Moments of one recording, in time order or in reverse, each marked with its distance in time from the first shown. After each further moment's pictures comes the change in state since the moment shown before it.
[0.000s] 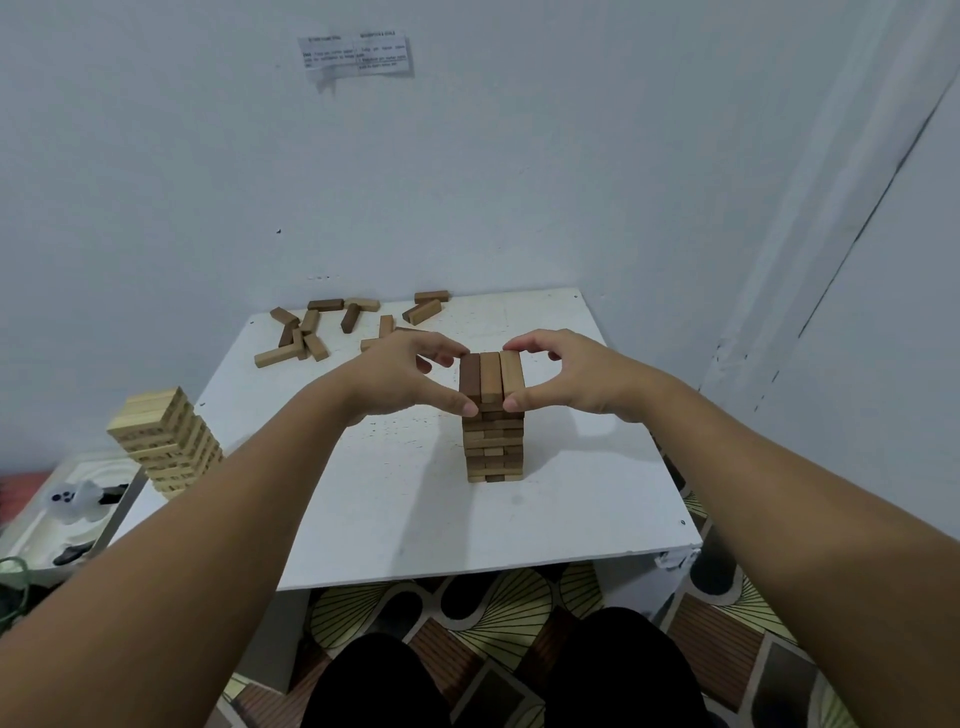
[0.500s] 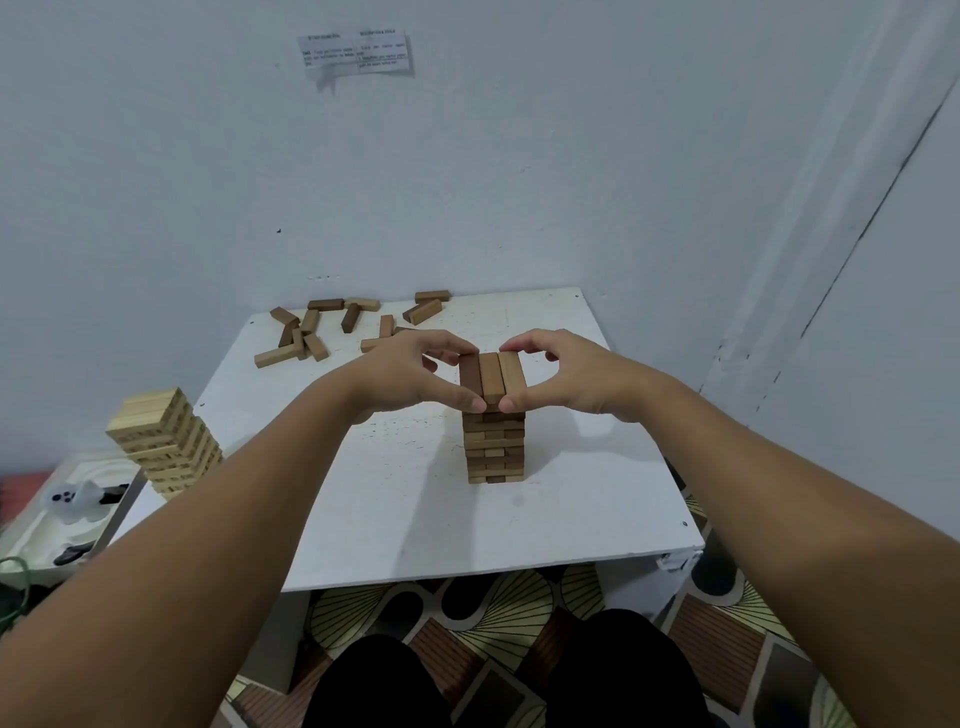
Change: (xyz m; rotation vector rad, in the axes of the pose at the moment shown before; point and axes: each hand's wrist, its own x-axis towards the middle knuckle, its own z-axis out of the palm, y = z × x) left_hand 0.005 0.003 0.001 -0.049 -0.023 -0.013; right_hand 0.006 0.002 0.003 0.025 -0.011 -0.002
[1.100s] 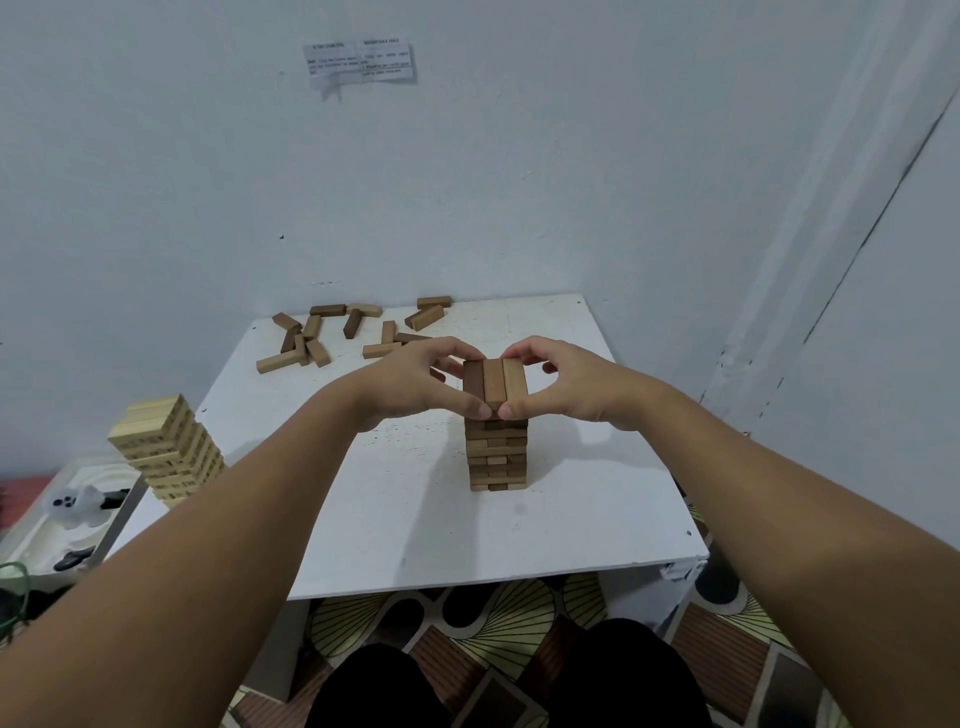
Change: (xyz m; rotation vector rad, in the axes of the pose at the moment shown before) left_hand -0.003 0.010 0.005 -0.106 -0.064 -0.034; right_hand 0.001 -0.003 0.004 0.050 -0.027 0.009
